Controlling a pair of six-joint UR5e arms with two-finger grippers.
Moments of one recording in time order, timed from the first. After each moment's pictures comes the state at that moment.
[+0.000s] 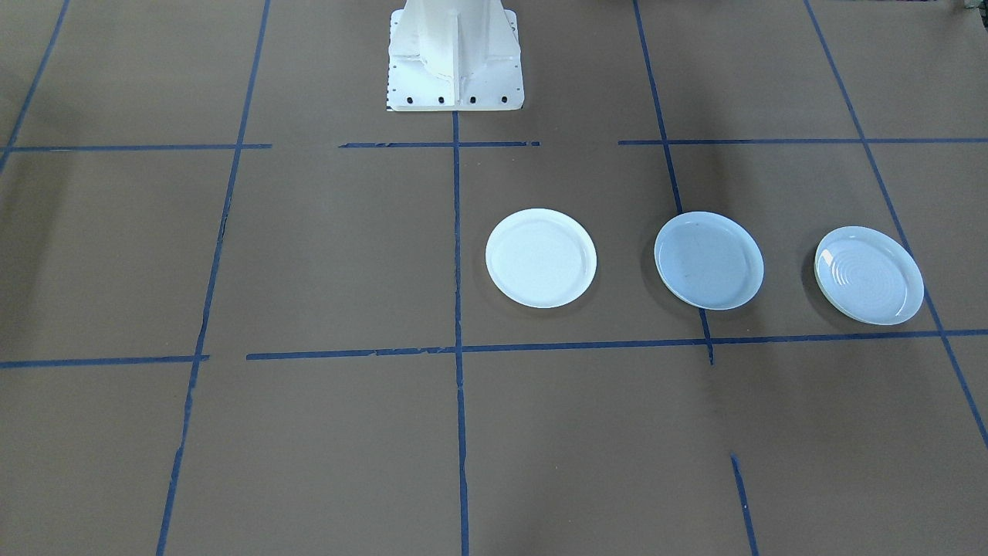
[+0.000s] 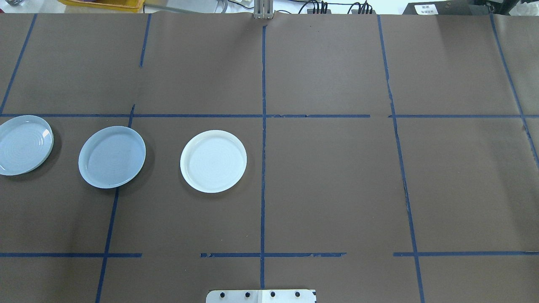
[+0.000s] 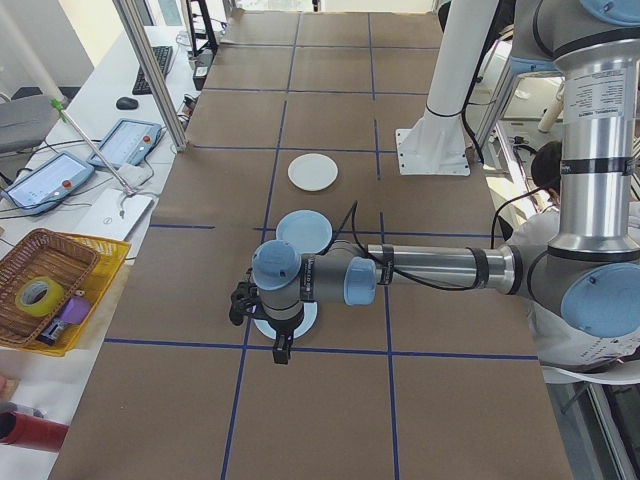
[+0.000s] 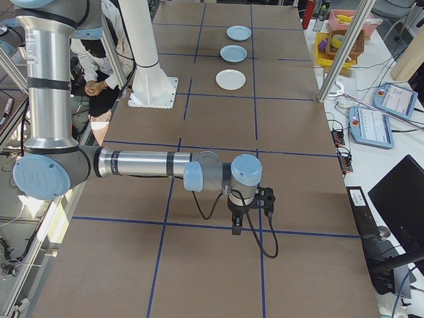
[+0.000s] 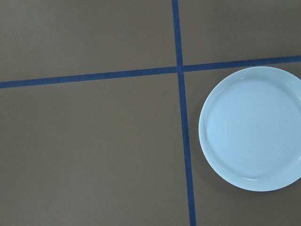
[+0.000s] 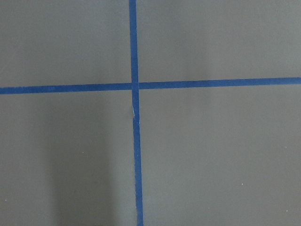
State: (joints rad) left arm -1.57 -1.49 -1.66 -1.61 -2.35 0.07; right arm 1.54 -1.61 1.62 -1.56 2.30 0.09
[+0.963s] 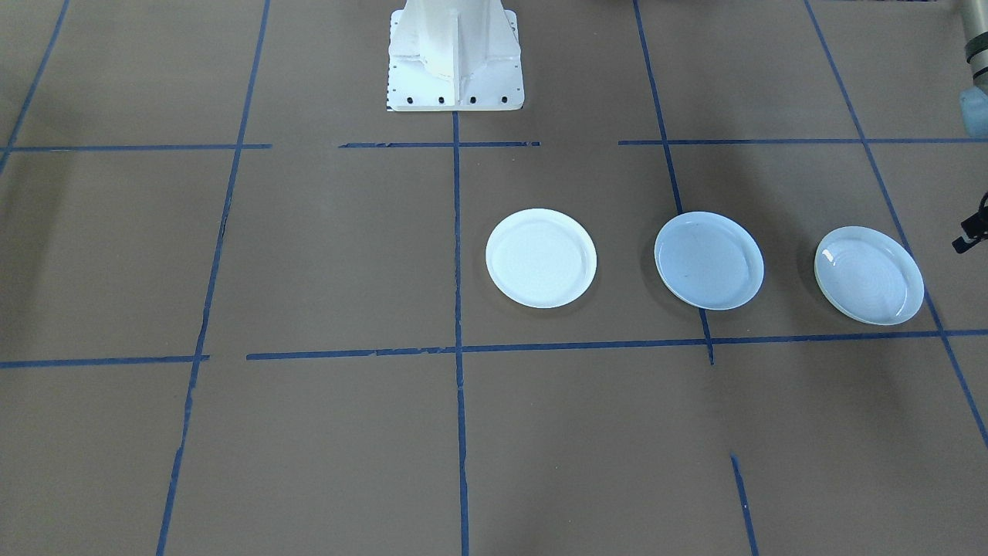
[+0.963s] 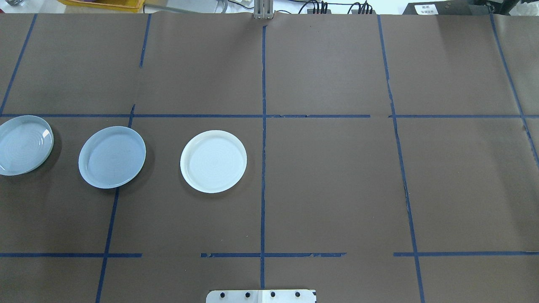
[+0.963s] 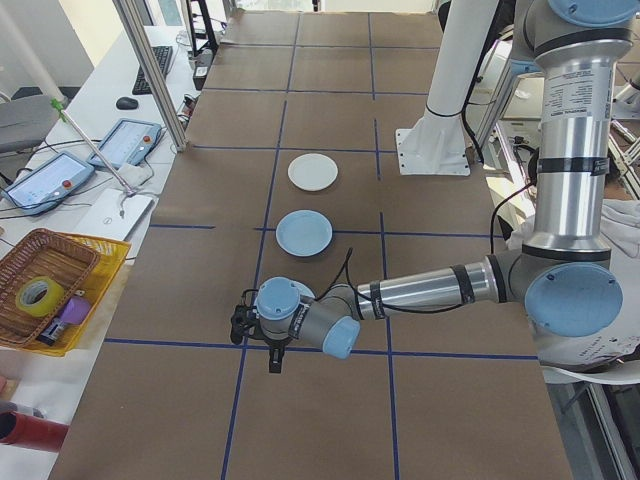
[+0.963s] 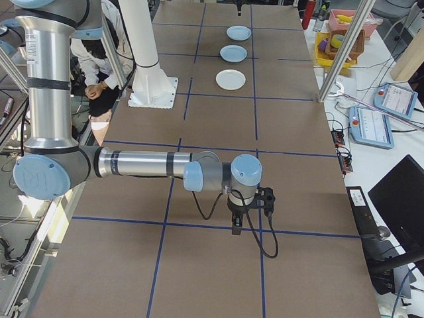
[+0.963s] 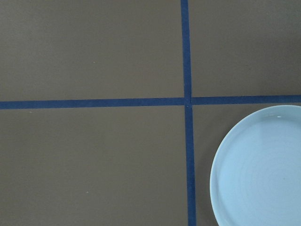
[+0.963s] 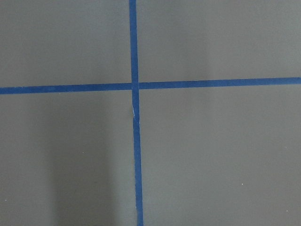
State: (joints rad) left arm -1.36 -1.54 -1.30 -2.28 -2.35 -0.44; right arm 1.54 -1.61 1.62 -1.56 2.30 0.09
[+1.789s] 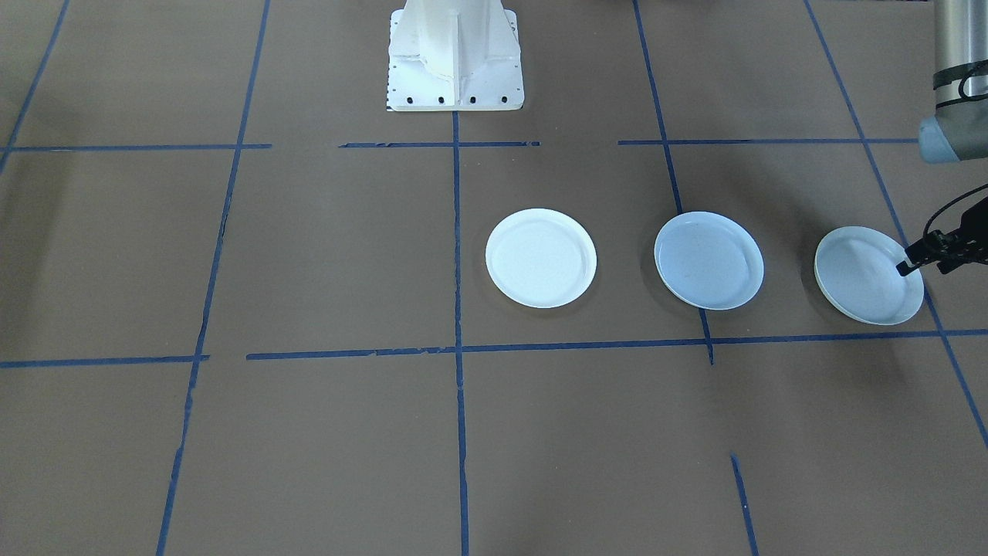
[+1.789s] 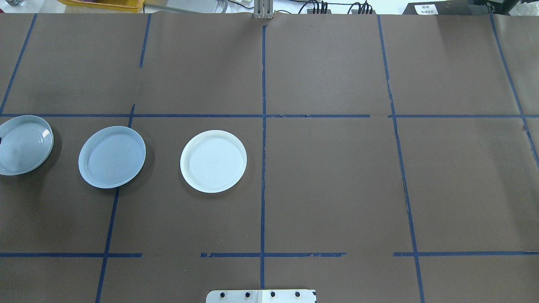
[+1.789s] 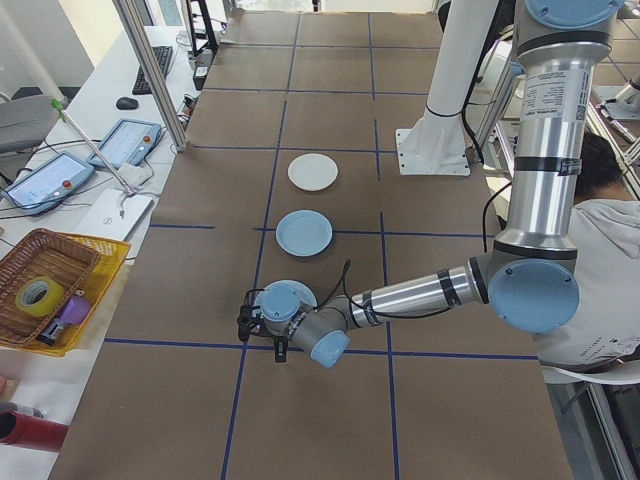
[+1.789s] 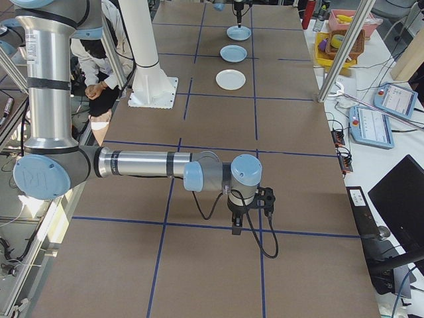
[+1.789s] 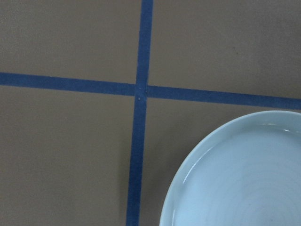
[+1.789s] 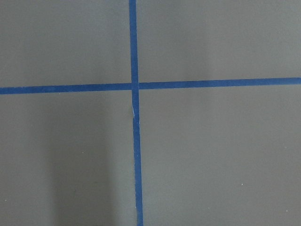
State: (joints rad) left arm -1.25 -1.60 -1.14 -2.50 -2.37 -0.66; right arm 1.54 -1.61 1.62 -1.56 2.30 0.09
